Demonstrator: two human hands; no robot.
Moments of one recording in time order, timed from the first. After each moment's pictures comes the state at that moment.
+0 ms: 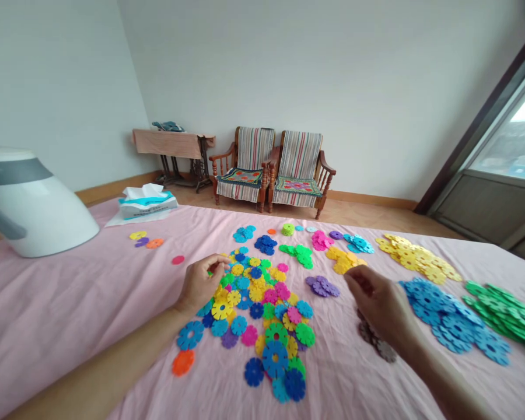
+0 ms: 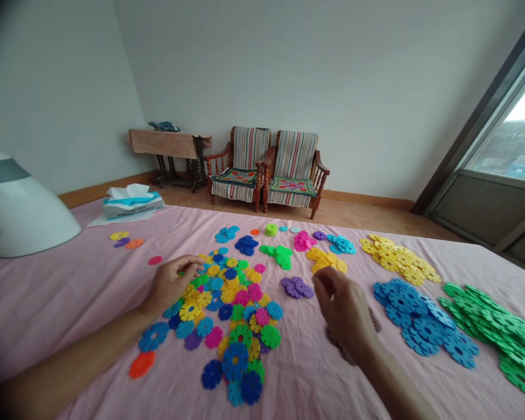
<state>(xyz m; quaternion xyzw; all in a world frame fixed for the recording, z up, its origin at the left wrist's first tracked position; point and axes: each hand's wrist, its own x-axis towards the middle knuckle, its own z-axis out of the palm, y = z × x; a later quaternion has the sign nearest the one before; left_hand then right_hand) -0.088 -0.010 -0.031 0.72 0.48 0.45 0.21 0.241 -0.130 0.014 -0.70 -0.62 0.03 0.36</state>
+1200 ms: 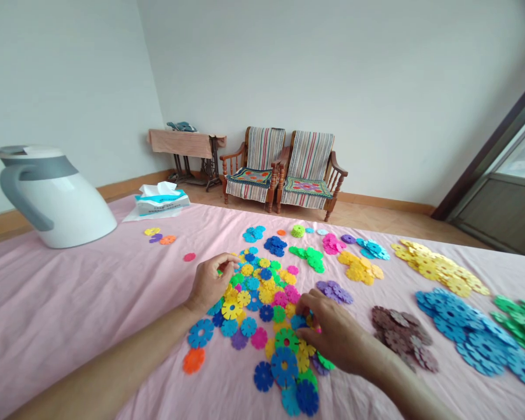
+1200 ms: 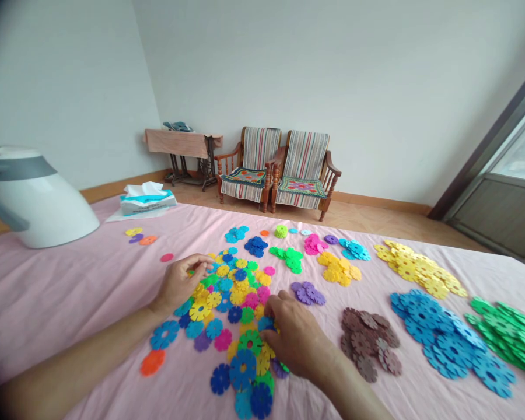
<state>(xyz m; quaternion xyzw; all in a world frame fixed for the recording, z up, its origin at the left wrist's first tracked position) -0.090 -0.011 -0.034 0.73 0.47 0.46 0.19 0.163 -0.123 0.009 -0.59 -0.77 0.21 0.14</state>
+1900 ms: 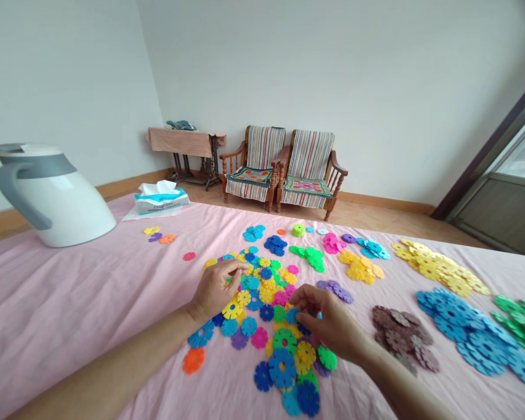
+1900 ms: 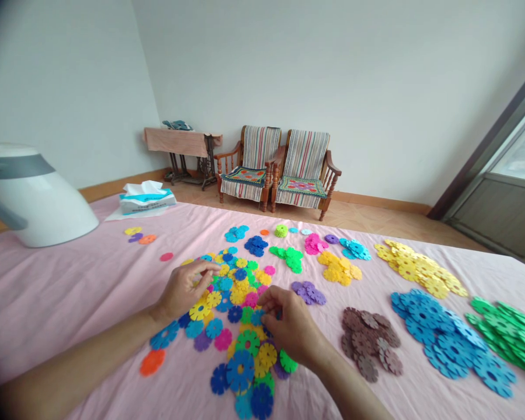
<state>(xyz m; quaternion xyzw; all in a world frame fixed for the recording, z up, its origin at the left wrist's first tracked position) -0.080 -0.030 -0.022 0.80 0.41 0.42 0.13 0.158 -0.108 -0.009 -0.55 -0.68 0.36 0.32</state>
